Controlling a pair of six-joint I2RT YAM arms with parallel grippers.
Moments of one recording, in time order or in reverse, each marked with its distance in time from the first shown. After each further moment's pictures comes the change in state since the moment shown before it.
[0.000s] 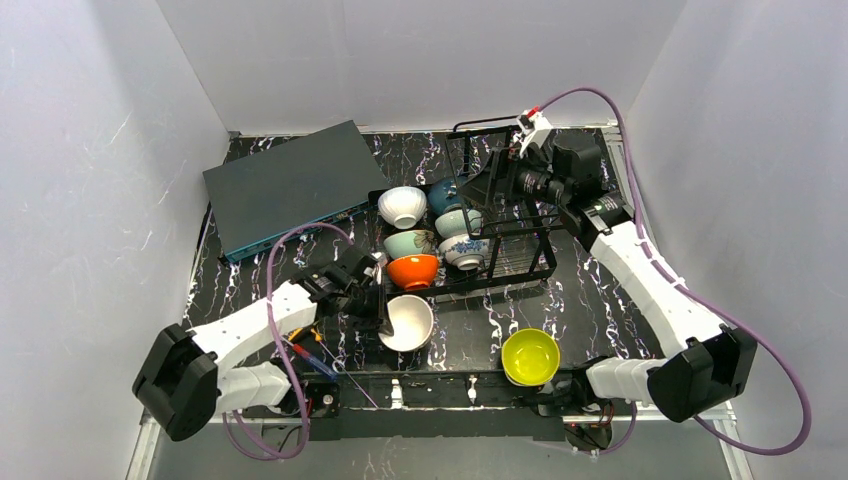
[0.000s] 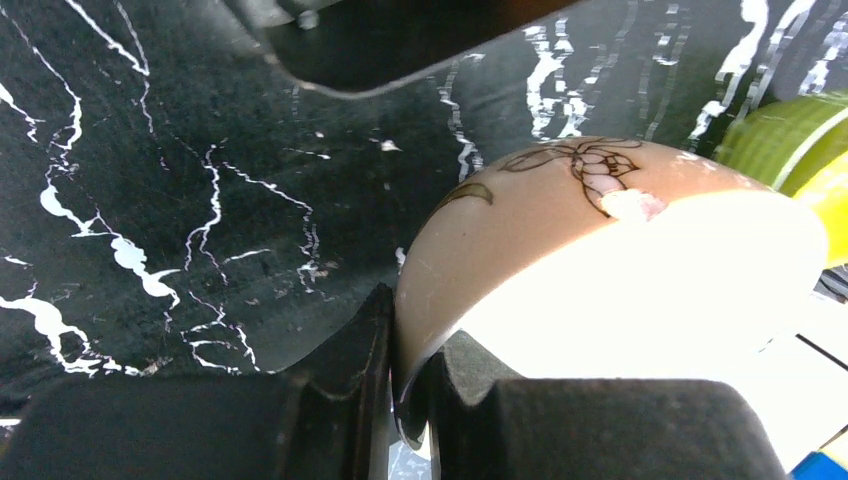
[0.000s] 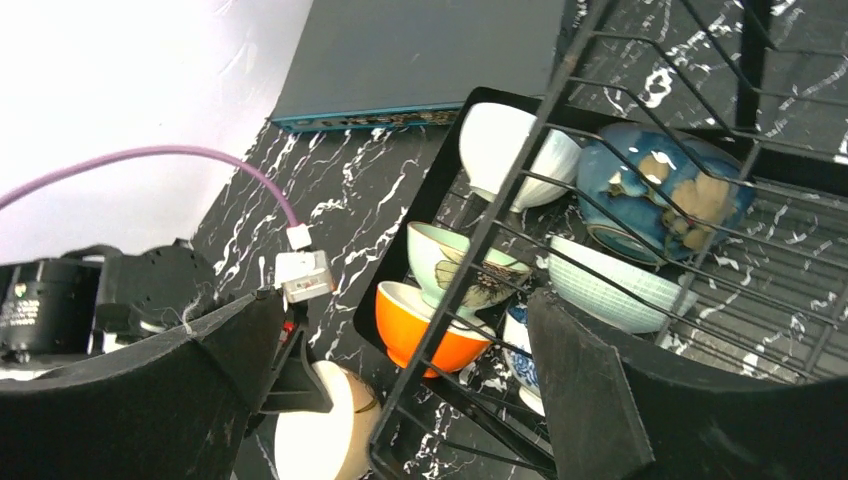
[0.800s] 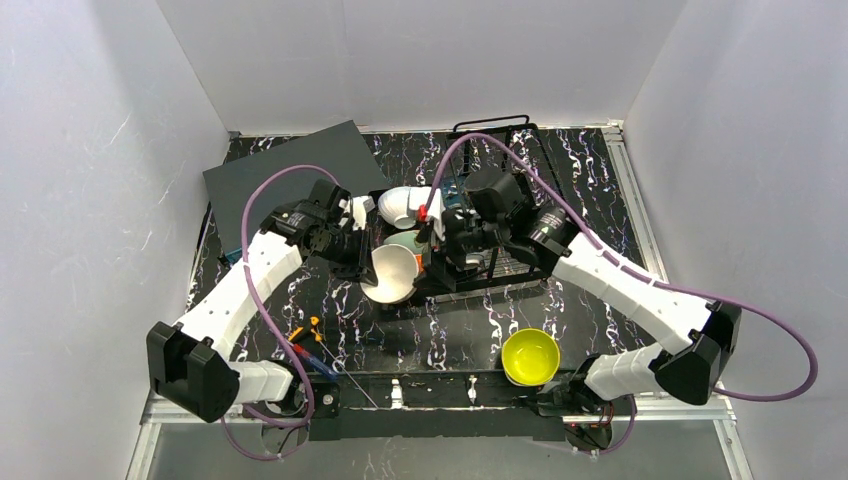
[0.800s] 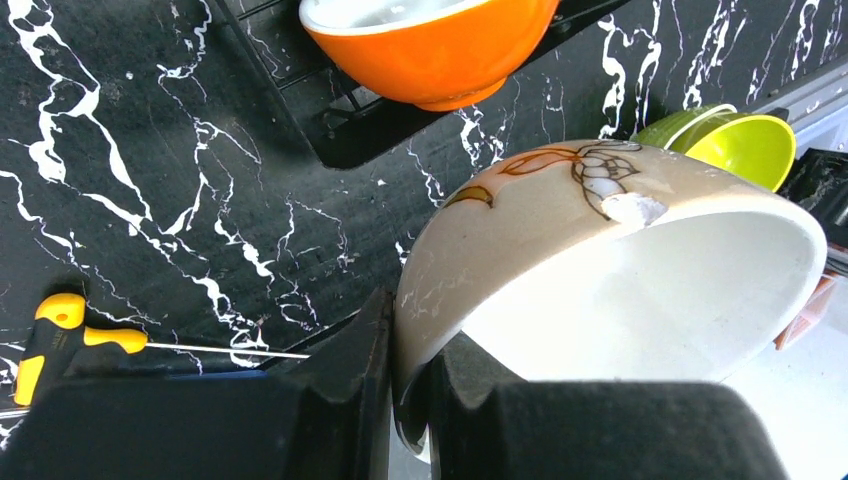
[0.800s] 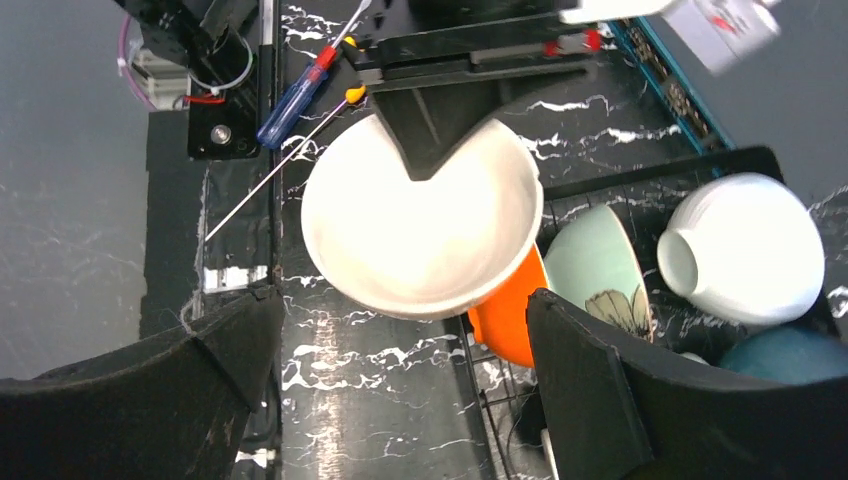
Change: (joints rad) left arm 0.250 0.096 0.503 -0.399 0.087 0.346; right arm 0.457 0.084 0.140 -0.304 -0.088 -0.732
